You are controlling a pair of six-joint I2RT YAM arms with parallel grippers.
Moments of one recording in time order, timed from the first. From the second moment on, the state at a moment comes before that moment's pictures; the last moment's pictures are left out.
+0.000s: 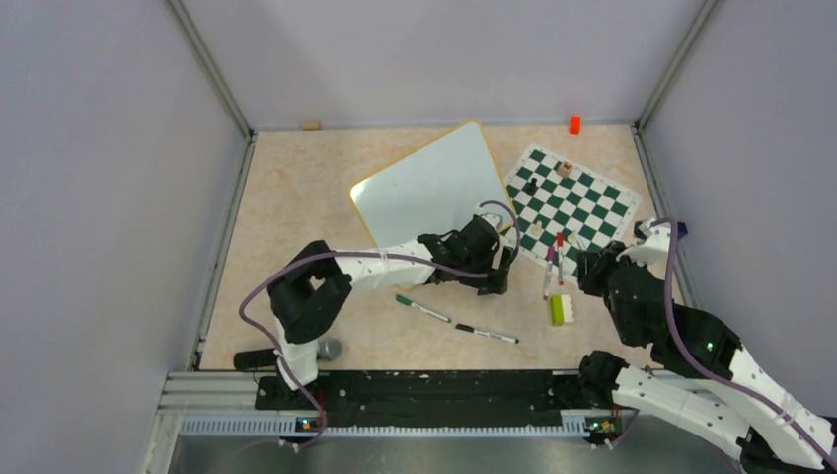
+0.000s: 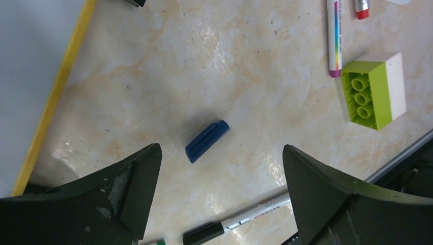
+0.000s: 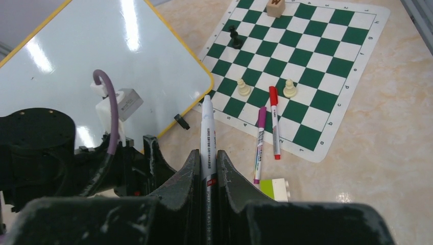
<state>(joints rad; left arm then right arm) -1.01 1.91 1.31 -0.29 -0.02 -0.63 0.95 0.45 0.88 -0.86 0.87 0.68</state>
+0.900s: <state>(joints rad) -1.01 0.79 0.69 -0.21 -0.16 -0.43 0.95 0.64 0.82 -0.77 0.58 0.67</state>
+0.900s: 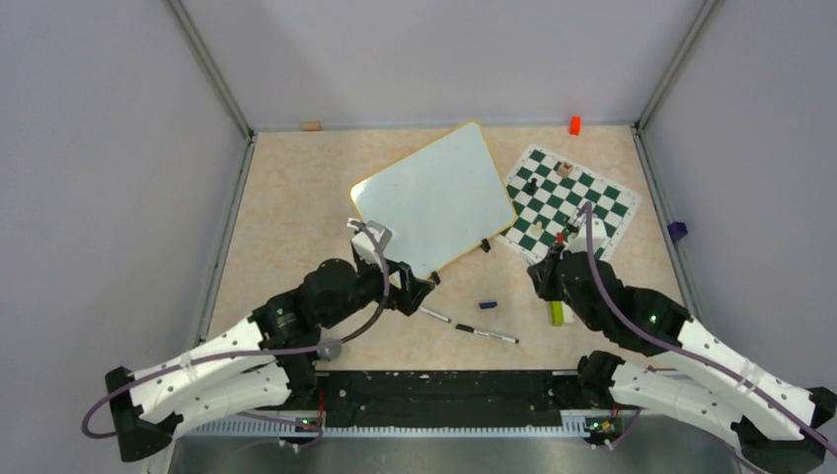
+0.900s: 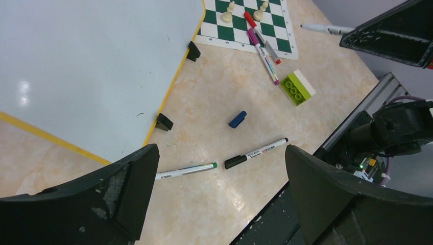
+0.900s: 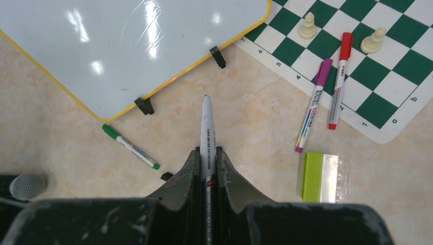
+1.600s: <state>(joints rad) -1.01 0.63 0.55 -0.39 -0.25 -0.59 0.95 0.85 0.93 -1.05 0.49 1.03</state>
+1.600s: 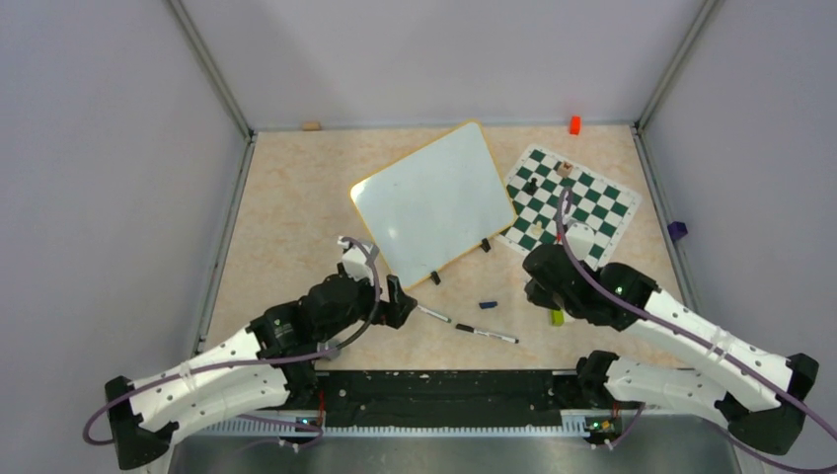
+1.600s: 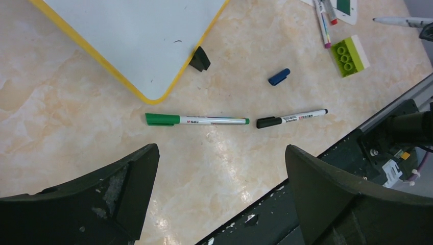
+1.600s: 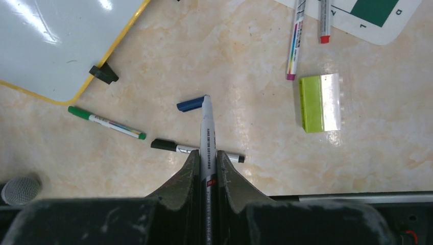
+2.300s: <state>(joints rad) -0.70 0.67 0.64 -0.29 -0.06 -0.73 0.95 0.81 1.02 -1.10 0.60 0.86</state>
